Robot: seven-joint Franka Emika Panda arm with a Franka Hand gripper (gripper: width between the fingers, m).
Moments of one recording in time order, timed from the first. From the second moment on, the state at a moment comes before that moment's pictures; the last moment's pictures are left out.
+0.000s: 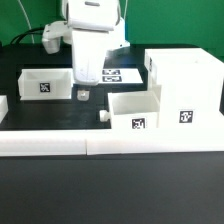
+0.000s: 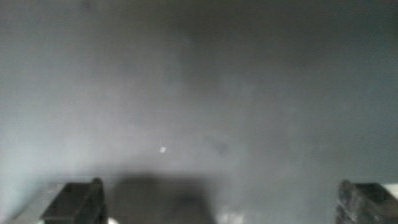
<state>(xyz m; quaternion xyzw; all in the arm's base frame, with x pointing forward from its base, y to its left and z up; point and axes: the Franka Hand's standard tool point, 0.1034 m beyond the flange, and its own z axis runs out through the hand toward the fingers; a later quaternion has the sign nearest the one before) 0.540 -0.070 0.045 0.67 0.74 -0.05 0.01</state>
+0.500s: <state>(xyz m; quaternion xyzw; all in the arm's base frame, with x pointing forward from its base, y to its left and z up) 0.539 -0.088 0.029 0.68 0.73 0.00 -0.06</state>
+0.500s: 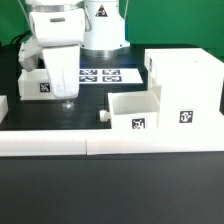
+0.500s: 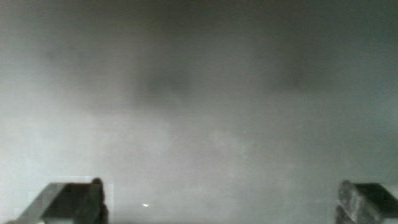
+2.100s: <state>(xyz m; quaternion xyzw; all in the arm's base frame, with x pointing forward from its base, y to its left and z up) 0.550 -0.026 0.025 0.75 0.66 0.01 -0.07</state>
